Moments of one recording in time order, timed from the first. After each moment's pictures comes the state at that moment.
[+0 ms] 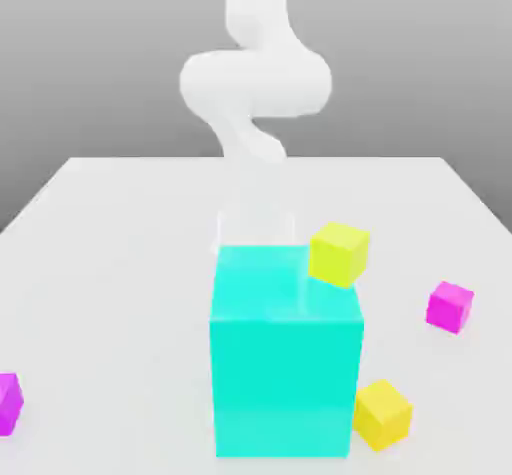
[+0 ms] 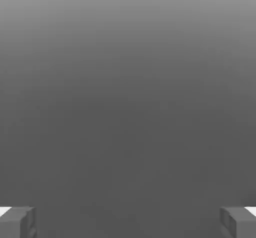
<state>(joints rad) 0.05 -0.74 0.01 -2.33 0.04 2.34 0.78</state>
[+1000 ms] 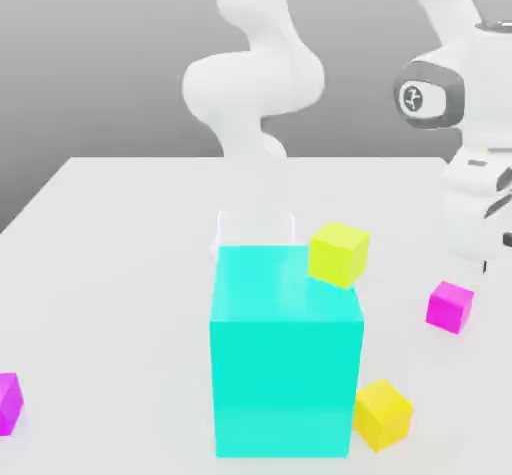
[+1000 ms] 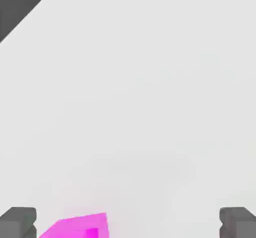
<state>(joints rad) 0.55 -0.05 0.37 -2.74 0.12 2.77 0.78</state>
